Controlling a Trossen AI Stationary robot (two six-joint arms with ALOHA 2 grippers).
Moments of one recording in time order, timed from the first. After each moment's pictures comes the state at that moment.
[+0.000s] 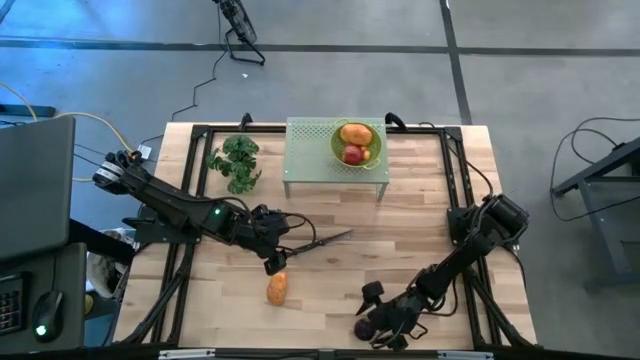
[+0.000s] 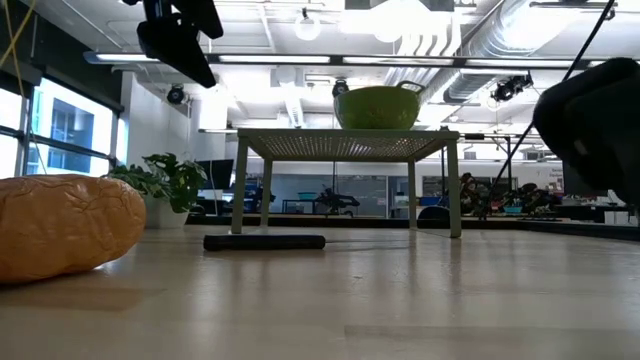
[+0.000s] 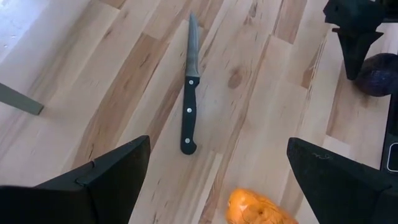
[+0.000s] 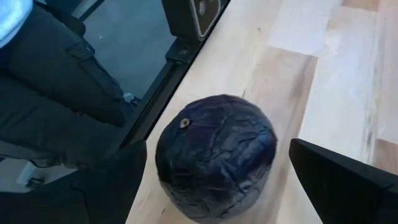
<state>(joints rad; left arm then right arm) -0.39 1.38 1.15 -0.70 -0.33 -0.74 0.79 1.89 0.86 0.36 0.18 0.34</state>
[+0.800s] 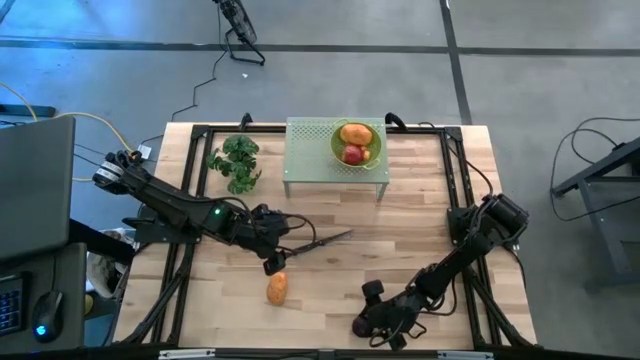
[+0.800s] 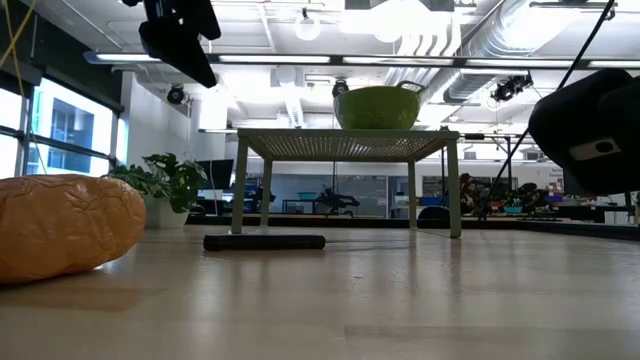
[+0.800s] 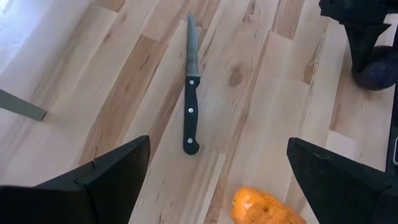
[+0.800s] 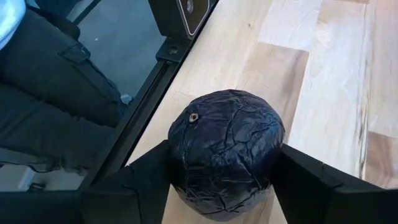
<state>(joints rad) -0.39 1.38 1.15 -0.71 -0.32 -0.70 0.78 1.89 0.86 0.35 0.18 0.37</state>
